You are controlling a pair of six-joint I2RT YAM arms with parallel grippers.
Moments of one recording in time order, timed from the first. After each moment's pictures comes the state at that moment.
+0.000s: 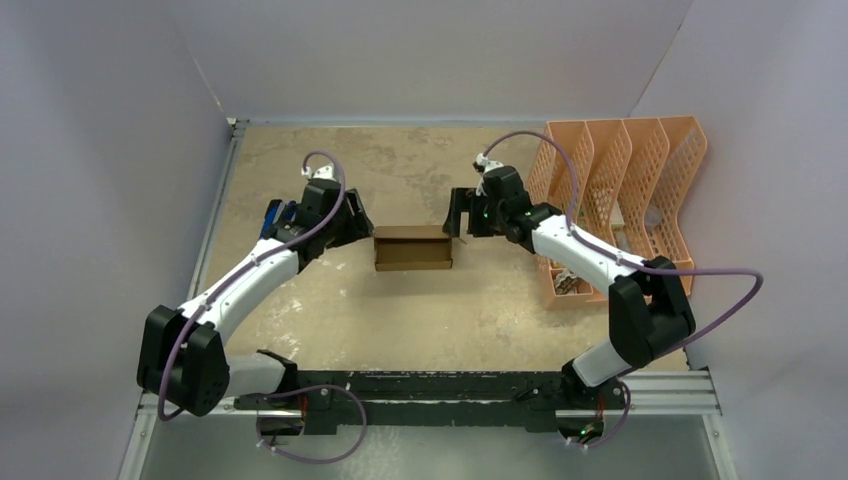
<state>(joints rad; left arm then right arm) -0.40 1.28 0.93 -0.36 -0.11 -0.64 0.51 1.54 1.09 -0.28 -0.10 0.45</state>
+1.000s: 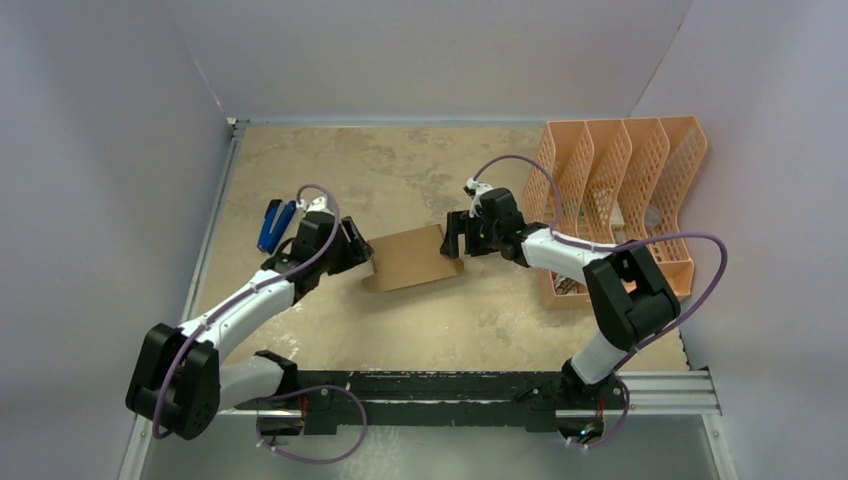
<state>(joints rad) -0.40 1.17 0.61 -0.17 -0.03 -0.73 0.51 1.64 0.88 -0.02 -0.21 0.37</state>
